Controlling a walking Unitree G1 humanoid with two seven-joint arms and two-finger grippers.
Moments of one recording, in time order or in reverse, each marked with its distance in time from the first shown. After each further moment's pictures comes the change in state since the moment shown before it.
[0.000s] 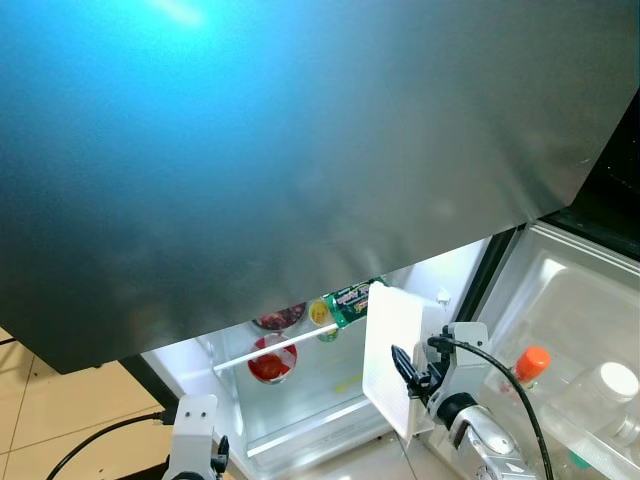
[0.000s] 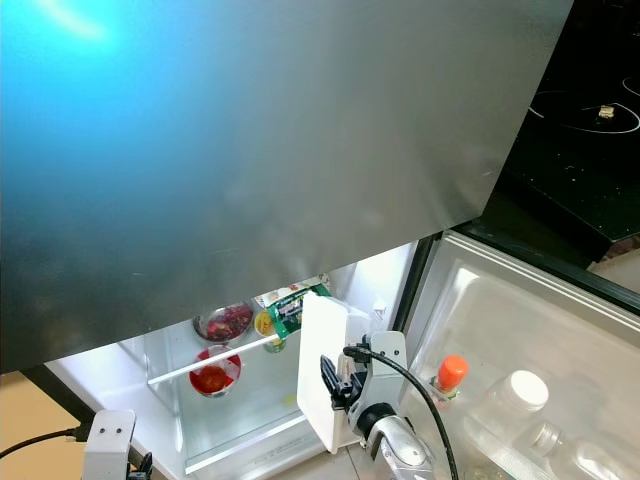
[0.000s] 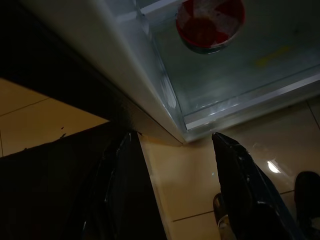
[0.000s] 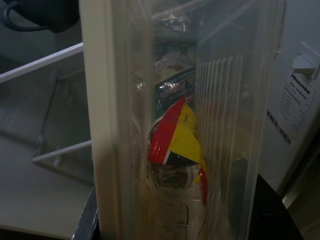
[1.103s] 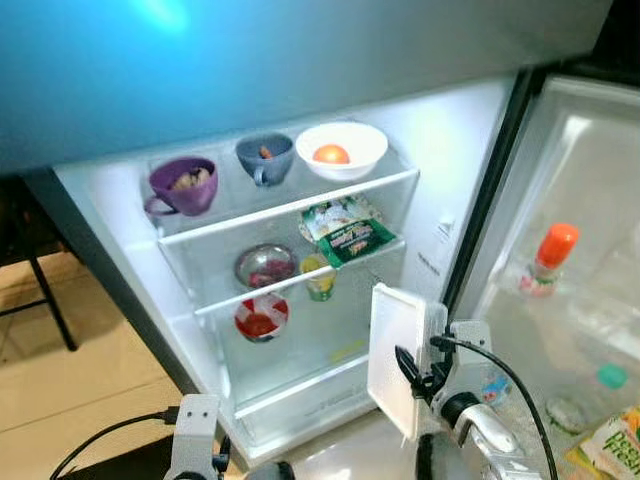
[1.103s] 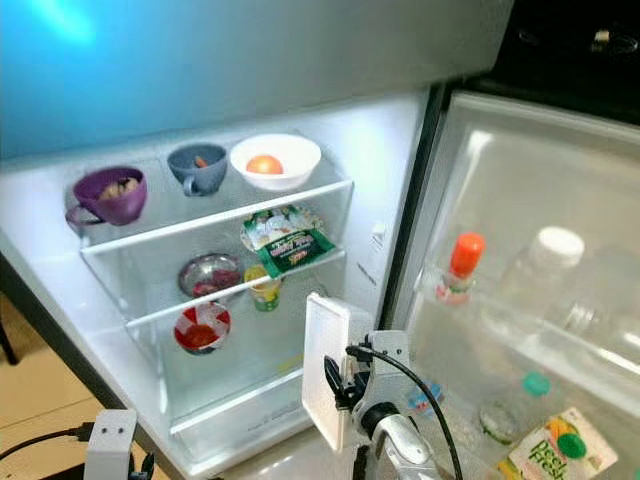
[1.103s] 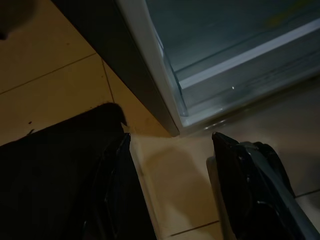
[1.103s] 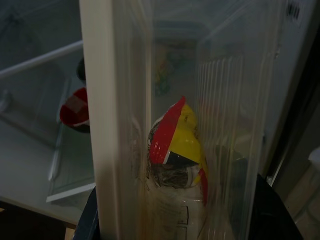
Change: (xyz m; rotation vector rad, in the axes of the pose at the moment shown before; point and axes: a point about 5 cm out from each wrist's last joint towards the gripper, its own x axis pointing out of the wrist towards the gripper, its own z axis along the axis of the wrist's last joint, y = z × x) left arm 0.002 -0.001 -0.003 0.001 -0.001 -0.004; right arm -0.001 -0.005 0.000 -0.023 0.014 -0.004
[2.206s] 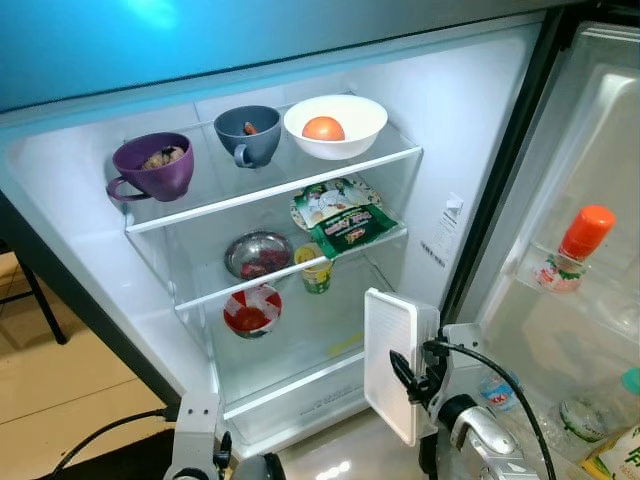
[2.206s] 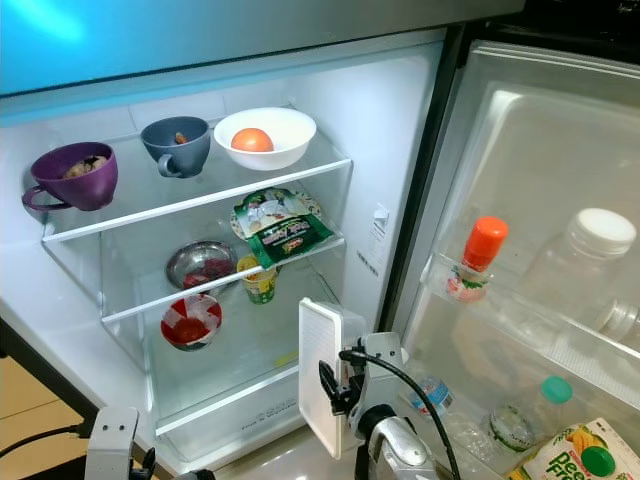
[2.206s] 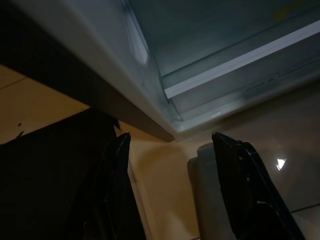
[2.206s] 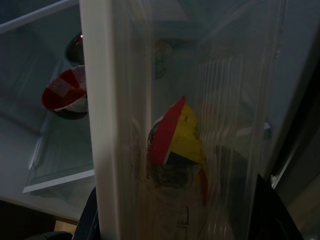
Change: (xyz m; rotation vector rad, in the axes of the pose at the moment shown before) left arm 0.002 -0.001 0.004 0.000 -0.013 -0.002; right arm 0.000 0.004 -0.002 -0.029 0.017 0.036
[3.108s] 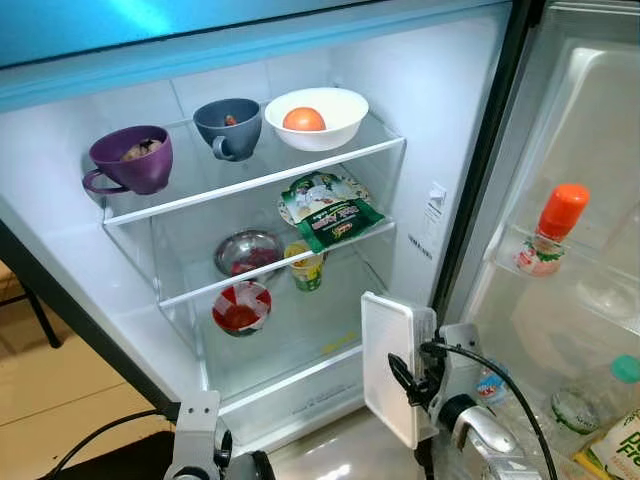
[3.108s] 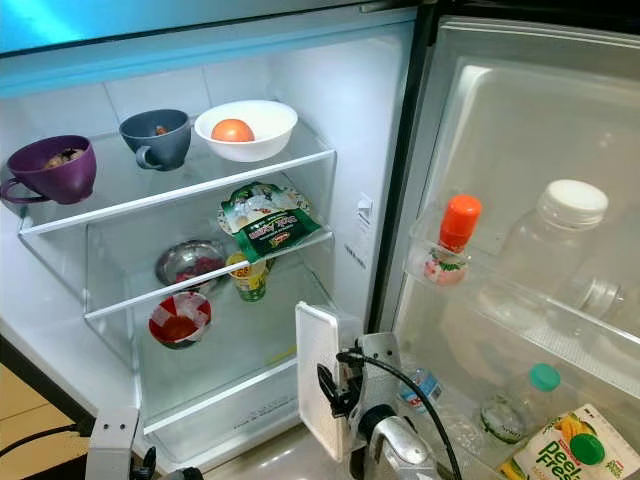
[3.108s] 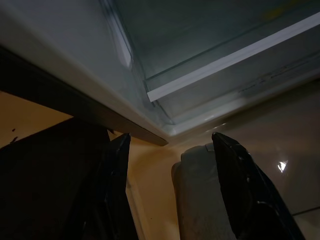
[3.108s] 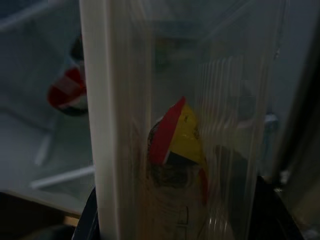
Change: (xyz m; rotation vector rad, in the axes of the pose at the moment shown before) left arm 0.001 -0.001 0.001 0.001 -0.004 -0.002; right arm 0.006 0.008 0.005 0.059 0.011 0.054
